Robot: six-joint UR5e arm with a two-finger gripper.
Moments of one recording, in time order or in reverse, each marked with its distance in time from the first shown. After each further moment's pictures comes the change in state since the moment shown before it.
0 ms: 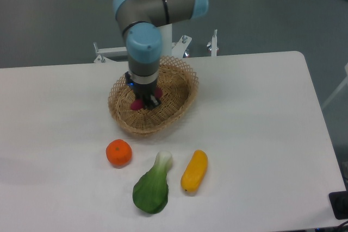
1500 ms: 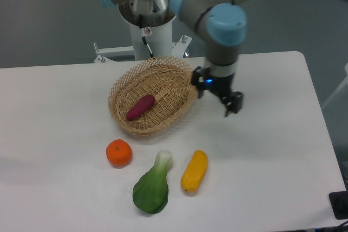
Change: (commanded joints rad) arm 0.486 -0.075 0.261 -0.003 0.014 0.296
